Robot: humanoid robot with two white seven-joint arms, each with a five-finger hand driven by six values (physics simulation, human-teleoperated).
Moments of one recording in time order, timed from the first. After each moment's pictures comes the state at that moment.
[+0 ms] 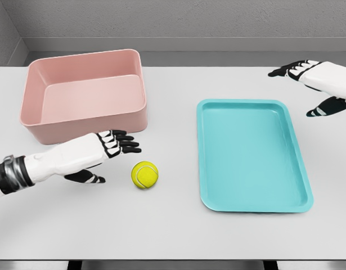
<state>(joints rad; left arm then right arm) -0.22 0.86 -0.50 -1.78 -0.37 -0.61 -0.22 -0.42 -0.96 0.25 -1.72 0.22 -0.29 0.61</state>
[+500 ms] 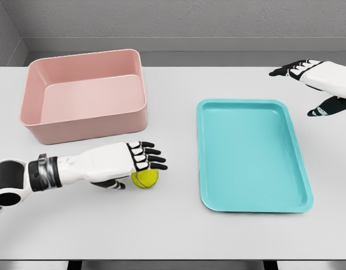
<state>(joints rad) -0.37 0.81 -0.69 -1.77 -0.49 -0.61 -0.23 -0.42 -0.96 0.24 -1.72 0.22 -0.29 0.61</state>
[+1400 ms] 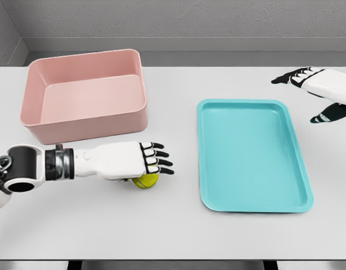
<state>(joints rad) -0.53 0.79 -0.83 -1.77 -0.65 -0.61 -0.27 -0.39 -0.99 0.24 -1.72 0.22 -0.29 0.61</state>
